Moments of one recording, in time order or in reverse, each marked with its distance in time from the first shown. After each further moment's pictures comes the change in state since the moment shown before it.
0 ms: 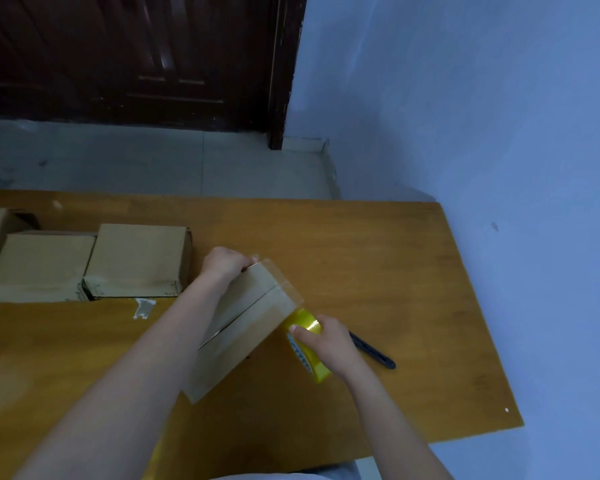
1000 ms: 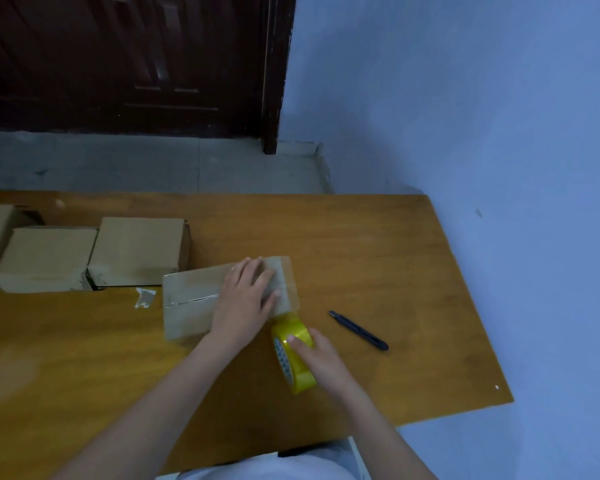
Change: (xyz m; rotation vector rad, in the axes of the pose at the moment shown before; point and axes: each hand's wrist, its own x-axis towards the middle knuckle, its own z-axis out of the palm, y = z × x) left_hand -0.063 -0.082 0.042 0.724 0.296 0.926; right_hand -0.035 0.042 0.038 0.435 -0.079 -0.005
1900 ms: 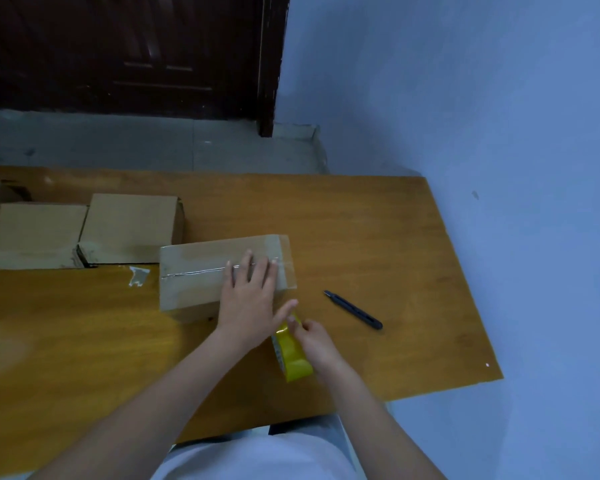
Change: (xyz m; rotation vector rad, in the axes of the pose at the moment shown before) left_hand -0.029 0.031 0.005 0.234 -0.038 0.056; right_hand 0.004 0.010 0.006 0.014 0.034 0.163
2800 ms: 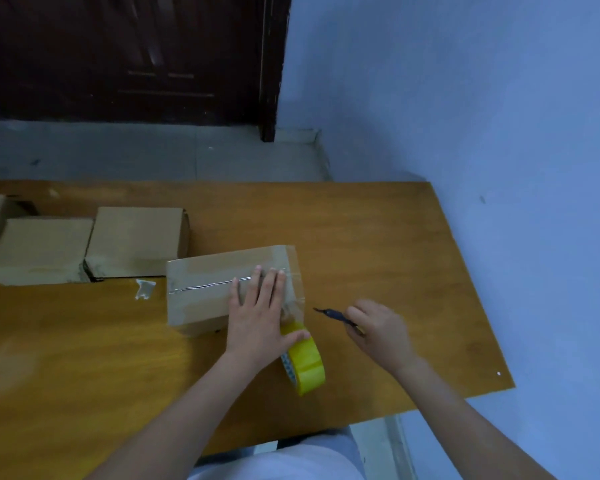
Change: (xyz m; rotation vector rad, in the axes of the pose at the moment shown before) left_hand -0.005 0.002 0.008 -0.024 -0.102 -0.042; right_hand 0.012 0.000 -0.097 -1.166 0.492 -1.114
